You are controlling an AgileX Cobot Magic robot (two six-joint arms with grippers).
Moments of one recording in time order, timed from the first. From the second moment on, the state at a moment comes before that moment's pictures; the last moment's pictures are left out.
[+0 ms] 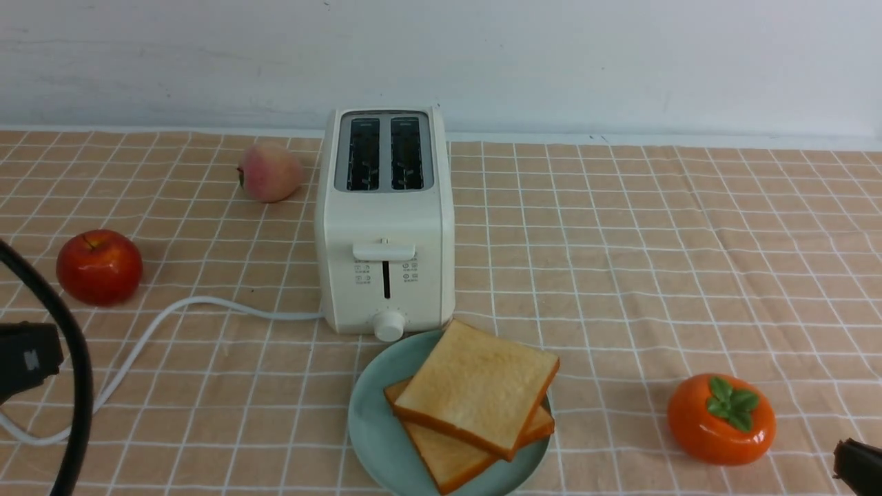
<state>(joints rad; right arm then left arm) 0.28 0.53 -0.19 0.04 0.15 0.04 -0.36 0.62 -0.74 0.07 0.74 -0.58</state>
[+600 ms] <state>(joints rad) 0.28 0.53 -0.19 0.03 0.14 0.04 -0.36 0.62 -0.74 0.07 0.74 -0.58</state>
